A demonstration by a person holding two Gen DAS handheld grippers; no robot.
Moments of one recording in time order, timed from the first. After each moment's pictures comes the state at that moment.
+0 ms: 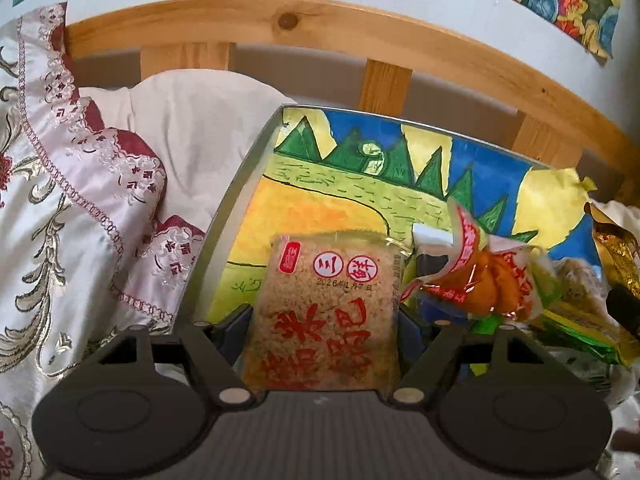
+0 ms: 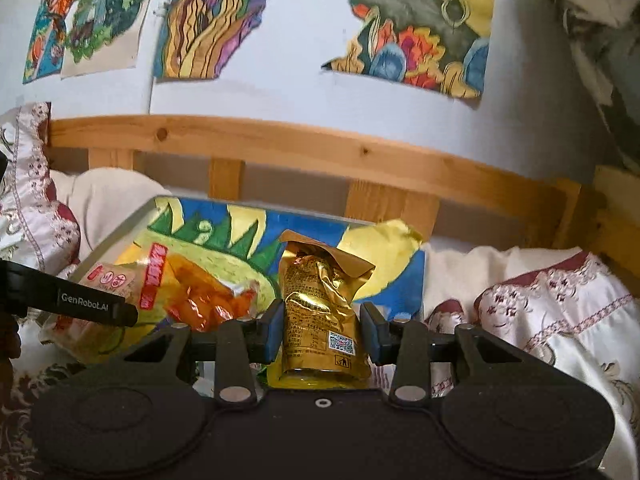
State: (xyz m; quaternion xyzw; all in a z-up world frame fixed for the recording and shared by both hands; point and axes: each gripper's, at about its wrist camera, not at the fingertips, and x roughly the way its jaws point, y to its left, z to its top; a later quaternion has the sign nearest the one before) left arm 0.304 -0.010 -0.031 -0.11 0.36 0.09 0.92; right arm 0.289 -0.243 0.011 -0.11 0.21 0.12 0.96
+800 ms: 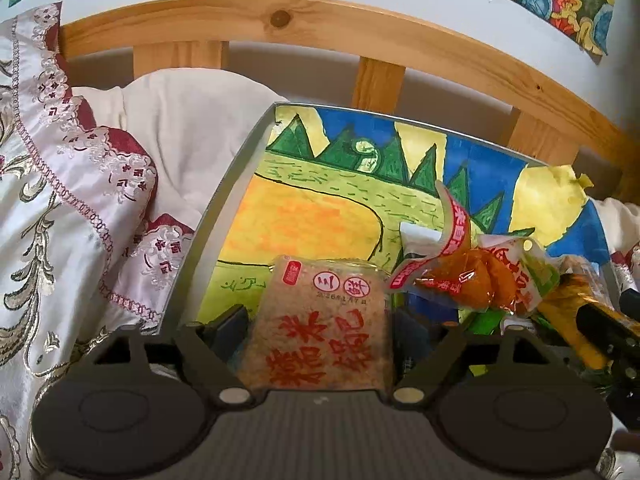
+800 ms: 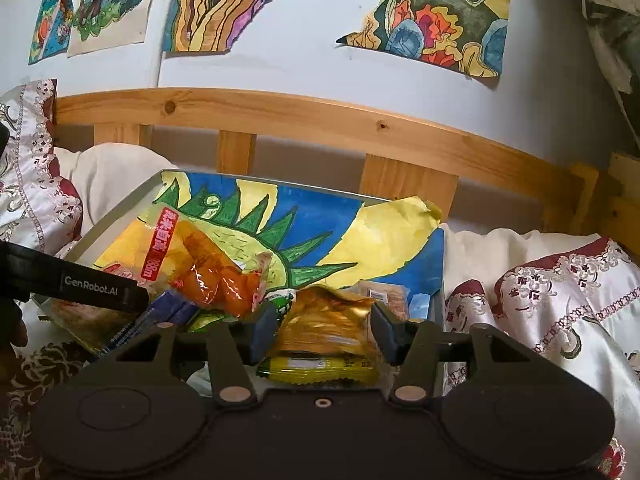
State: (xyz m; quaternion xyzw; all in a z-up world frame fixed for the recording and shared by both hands) left arm 0.305 -0.009 -0.033 -0.12 0.35 0.08 0.92; right arm 0.294 -0.235 -0.004 -0.12 0.23 0.13 0.96
